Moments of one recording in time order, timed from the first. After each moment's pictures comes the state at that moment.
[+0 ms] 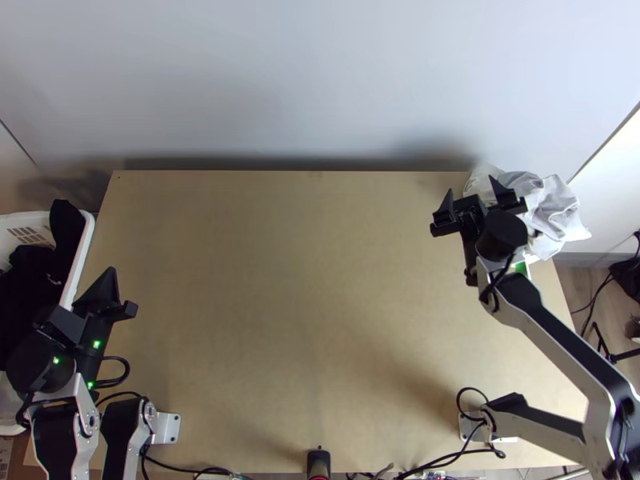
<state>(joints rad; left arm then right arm) 0.23 0.26 0.52 -0.27 0.17 -0.41 0.32 1.25 0.83 0.36 0.43 -0.55</state>
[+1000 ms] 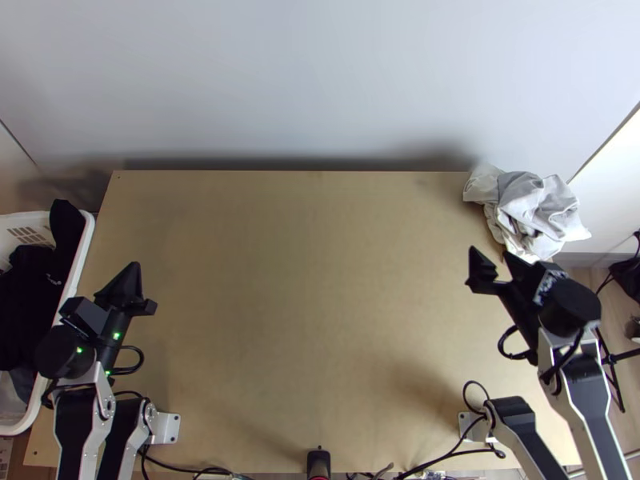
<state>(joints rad) 0.17 0.34 0.34 0.03 0.23 -0.39 0.12 0.61 0.63 -0.25 -0.02 0.33</state>
